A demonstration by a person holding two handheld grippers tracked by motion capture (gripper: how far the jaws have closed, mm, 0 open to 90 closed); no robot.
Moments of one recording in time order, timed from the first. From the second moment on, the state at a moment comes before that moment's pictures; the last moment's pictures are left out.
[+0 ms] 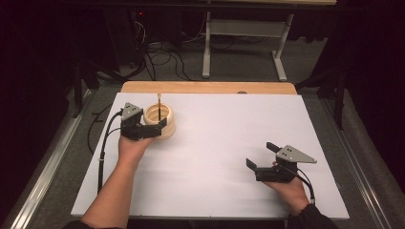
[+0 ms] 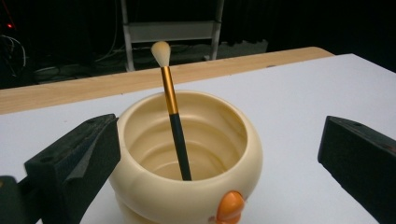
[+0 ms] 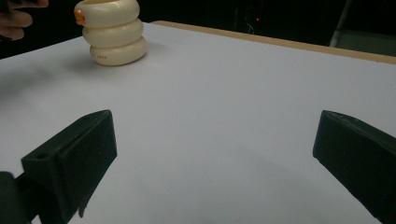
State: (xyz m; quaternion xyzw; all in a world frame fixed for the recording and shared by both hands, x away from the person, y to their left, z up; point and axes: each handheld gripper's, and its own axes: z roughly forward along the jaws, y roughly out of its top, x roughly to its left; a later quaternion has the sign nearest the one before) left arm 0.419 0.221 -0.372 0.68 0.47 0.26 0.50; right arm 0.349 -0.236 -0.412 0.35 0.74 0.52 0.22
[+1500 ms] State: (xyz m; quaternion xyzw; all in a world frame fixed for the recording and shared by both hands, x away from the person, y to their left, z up) left arm 0.311 0.206 -0.422 0.71 0.42 0.20 0.53; right arm 0.345 -0.236 -0.410 0.35 0.74 0.53 0.24
